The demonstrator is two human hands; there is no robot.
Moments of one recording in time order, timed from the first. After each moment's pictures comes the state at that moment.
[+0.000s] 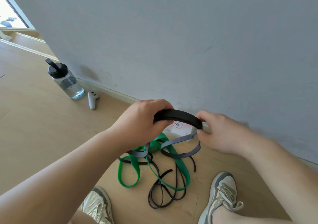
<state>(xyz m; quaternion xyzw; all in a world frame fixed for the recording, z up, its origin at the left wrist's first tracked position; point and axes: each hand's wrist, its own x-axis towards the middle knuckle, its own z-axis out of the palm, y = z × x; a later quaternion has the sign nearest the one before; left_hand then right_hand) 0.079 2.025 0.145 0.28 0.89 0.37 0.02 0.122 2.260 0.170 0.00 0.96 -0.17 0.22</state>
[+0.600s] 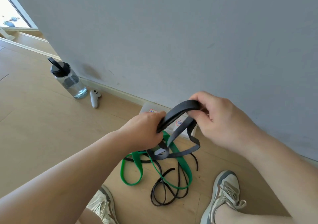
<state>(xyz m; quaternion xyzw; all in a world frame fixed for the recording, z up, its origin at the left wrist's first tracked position) 0.078 2.024 0.115 0.24 0.93 0.22 0.16 0.125 2.237 0.188 -0.05 0.95 -0.30 0.05</state>
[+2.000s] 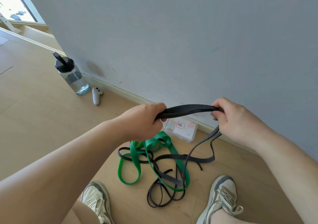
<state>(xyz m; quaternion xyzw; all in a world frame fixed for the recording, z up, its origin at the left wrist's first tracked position) 0.068 2.020 0.142 0.22 0.93 0.22 0.18 0.109 2.279 0.166 0.05 0.97 -0.20 0.11</state>
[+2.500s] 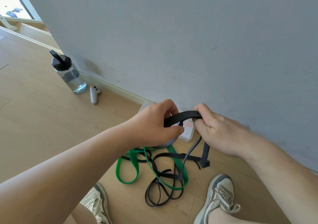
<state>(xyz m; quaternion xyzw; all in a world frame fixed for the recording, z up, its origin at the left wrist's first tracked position) 0.086 2.041 0.148 0.20 0.88 0.38 0.18 0.121 2.244 0.179 -0.04 0.95 -0.23 0.22</state>
